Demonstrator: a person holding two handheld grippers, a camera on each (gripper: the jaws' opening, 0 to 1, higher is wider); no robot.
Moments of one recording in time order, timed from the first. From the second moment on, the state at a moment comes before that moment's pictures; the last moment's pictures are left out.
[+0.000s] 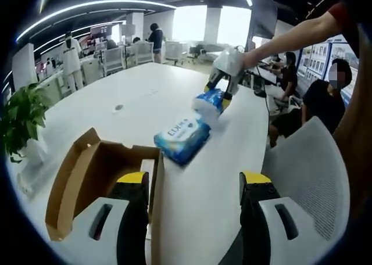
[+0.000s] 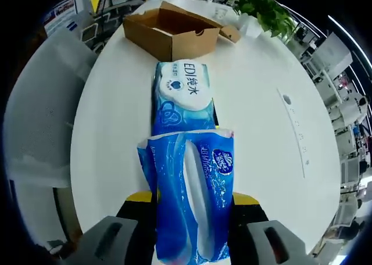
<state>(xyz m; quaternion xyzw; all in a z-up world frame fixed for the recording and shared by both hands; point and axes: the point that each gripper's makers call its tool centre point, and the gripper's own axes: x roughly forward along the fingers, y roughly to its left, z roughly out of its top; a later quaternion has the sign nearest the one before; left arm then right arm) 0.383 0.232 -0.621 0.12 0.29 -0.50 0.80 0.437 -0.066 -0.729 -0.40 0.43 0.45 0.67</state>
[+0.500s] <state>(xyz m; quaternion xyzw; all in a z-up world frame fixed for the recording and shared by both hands) 0.386 0.227 -0.625 0.13 0.30 -0.50 0.80 0.440 -0.064 -0.759 -0.40 0.44 0.46 0.66</state>
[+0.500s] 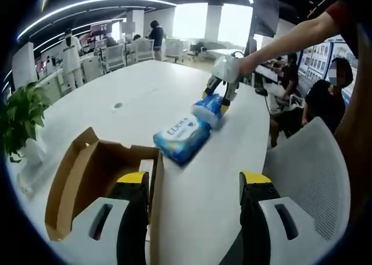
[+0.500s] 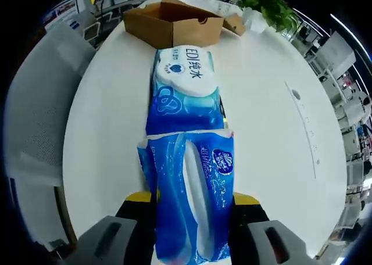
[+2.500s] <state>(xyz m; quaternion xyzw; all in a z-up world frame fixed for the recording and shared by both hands) 0.379 0.234 -0.617 0.11 0.29 -0.51 0.80 0.461 -0.042 -0.695 -0.24 0.41 0.40 0.78</state>
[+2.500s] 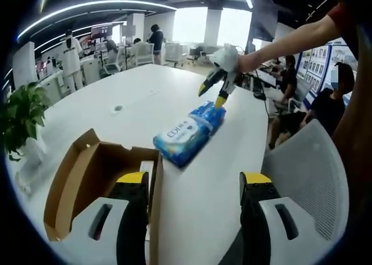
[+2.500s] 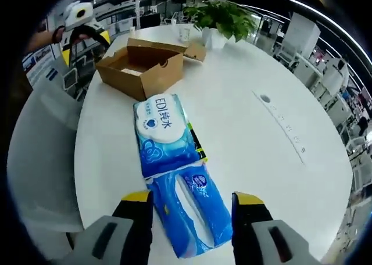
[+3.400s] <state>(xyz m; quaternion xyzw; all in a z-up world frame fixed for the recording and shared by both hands) 0.363 0.298 -0.613 0.08 0.28 -0.46 0.84 0.462 0.069 -0.652 -0.11 0.33 0.41 0.84</state>
